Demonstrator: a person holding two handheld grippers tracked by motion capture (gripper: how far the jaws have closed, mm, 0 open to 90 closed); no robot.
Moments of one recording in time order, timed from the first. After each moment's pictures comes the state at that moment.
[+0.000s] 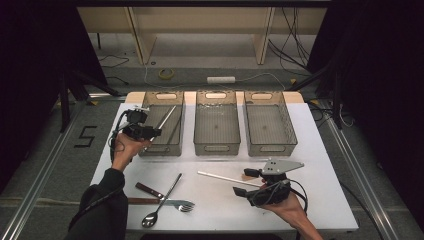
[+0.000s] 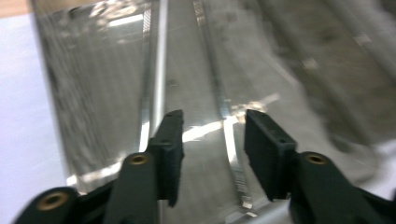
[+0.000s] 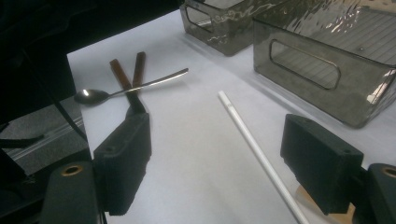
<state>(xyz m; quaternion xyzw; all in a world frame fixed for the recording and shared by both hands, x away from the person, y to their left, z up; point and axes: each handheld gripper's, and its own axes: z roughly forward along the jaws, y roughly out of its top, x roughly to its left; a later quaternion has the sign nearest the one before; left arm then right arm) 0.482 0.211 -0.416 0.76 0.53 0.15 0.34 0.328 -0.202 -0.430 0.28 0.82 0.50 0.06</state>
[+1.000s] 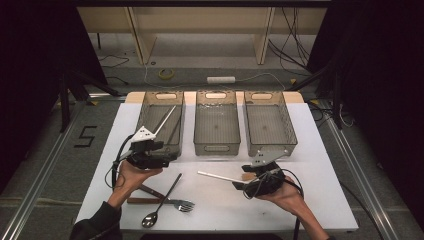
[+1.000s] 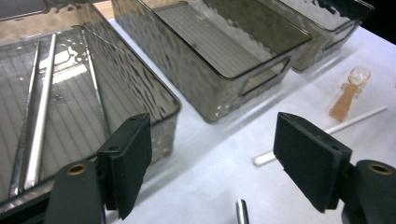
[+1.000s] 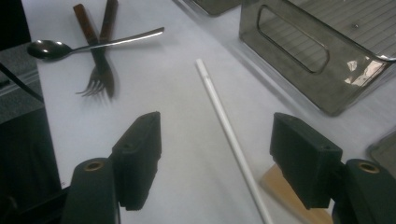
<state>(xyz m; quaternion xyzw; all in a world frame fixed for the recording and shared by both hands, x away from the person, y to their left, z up) 0.389 0.178 -0.413 0.78 0.42 0.14 0.45 0.355 -0.187 -0.423 0.26 0.88 0.39 0.08</state>
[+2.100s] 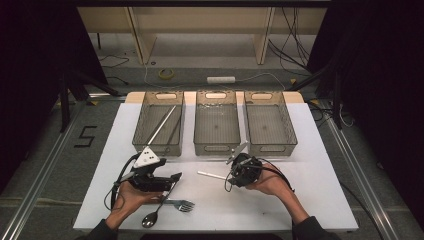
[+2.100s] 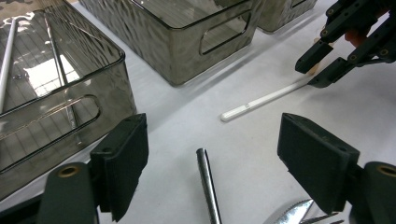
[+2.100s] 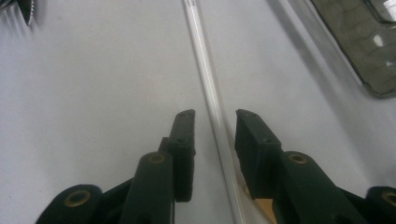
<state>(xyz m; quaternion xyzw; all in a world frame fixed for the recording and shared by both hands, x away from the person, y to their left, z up) 0.346 0.171 -0.432 0.80 0.38 0.15 0.44 0.402 -0.141 -0.454 0.22 0.95 0.21 0.05</state>
